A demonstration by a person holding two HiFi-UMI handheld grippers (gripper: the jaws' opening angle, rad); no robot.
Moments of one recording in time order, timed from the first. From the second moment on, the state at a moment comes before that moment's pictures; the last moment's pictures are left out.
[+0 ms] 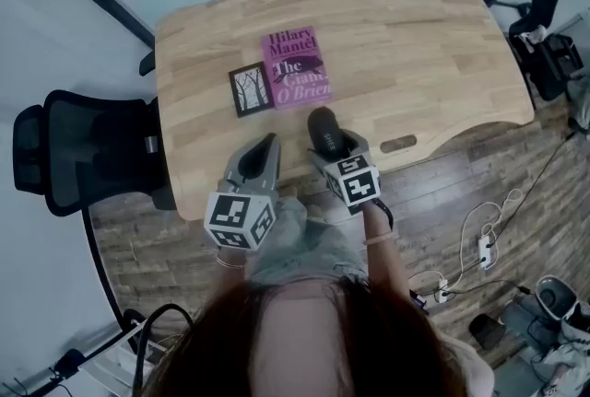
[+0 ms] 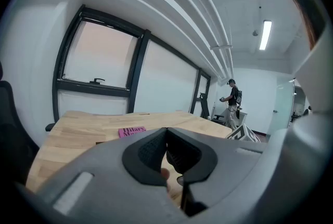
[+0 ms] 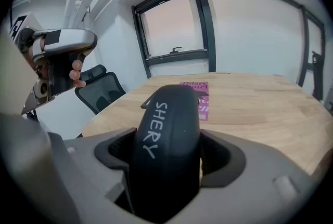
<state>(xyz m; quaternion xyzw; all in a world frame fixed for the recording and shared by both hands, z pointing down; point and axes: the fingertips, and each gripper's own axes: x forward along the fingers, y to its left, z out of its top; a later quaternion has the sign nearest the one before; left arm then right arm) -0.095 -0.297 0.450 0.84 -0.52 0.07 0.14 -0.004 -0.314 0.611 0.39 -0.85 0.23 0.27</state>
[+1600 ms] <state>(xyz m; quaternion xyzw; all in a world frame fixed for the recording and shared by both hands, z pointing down) -0.111 -0.233 0.384 0.85 -0.52 0.04 0.07 -0.011 -0.264 0.506 0.43 -0.87 0.15 0.20</state>
